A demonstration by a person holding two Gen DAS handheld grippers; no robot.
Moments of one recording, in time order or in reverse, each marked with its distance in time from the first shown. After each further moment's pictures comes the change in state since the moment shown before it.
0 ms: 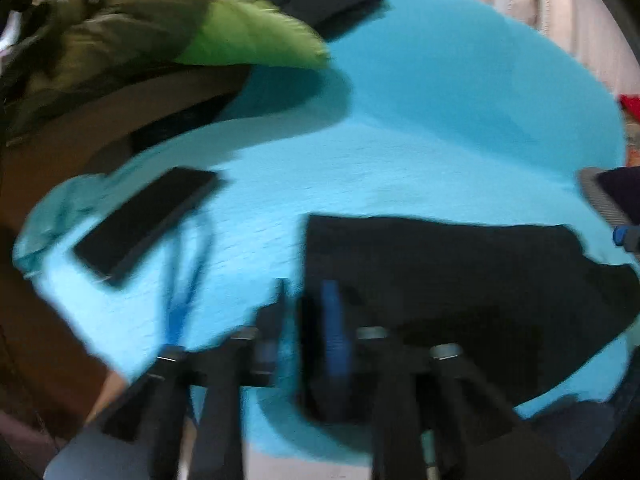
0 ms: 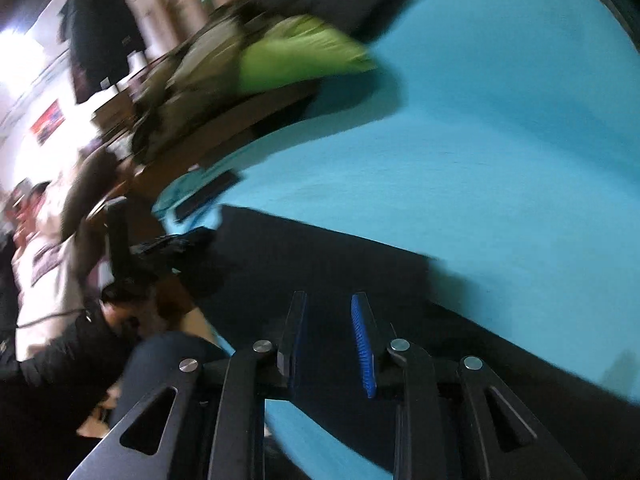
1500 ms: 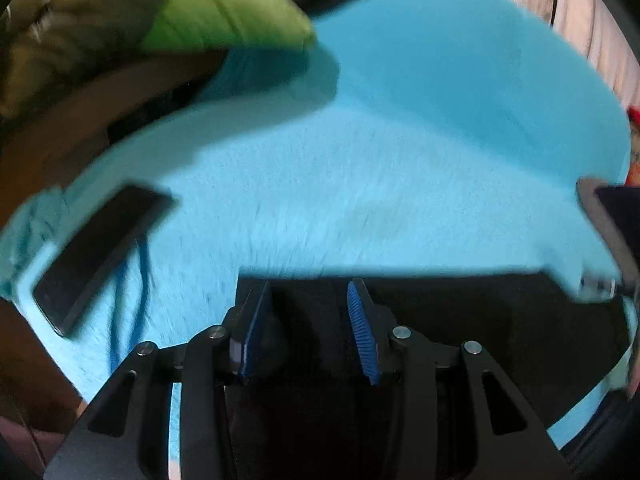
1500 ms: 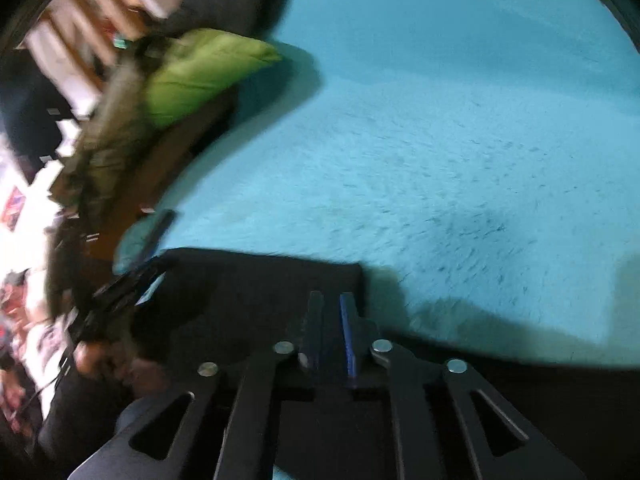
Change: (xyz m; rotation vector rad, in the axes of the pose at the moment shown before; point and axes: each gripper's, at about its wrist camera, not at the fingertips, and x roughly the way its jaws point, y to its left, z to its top) left arm 0.019 -0.027 0.065 -0.023 0.094 -0.099; right arm 0.002 -0.081 -0.007 0.313 0.008 -0.041
